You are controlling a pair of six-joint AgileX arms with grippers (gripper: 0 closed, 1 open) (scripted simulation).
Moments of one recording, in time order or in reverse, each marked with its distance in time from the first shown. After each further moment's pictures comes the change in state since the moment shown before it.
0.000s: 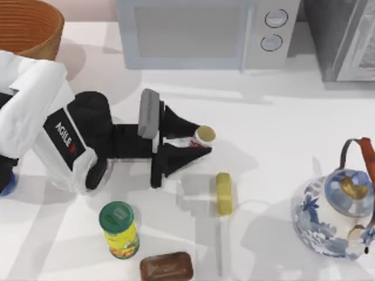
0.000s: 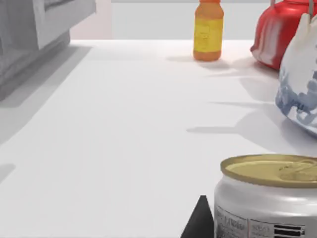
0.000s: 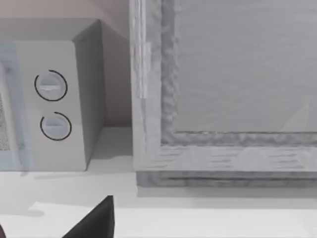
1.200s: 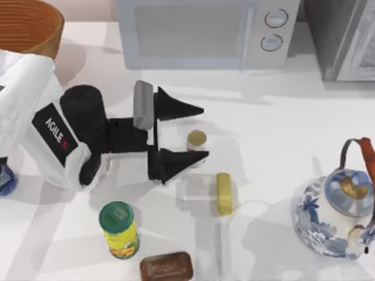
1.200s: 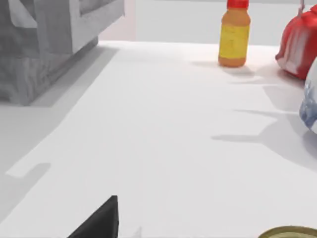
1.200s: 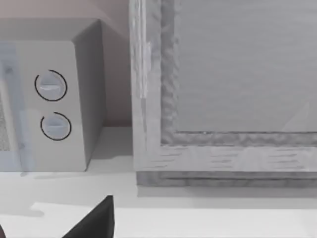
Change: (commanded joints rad) left arm 0.028 -0.061 -0.033 -0.048 -0.048 0.000; right arm 0.000 0.000 0.000 0.000 0.000 0.000
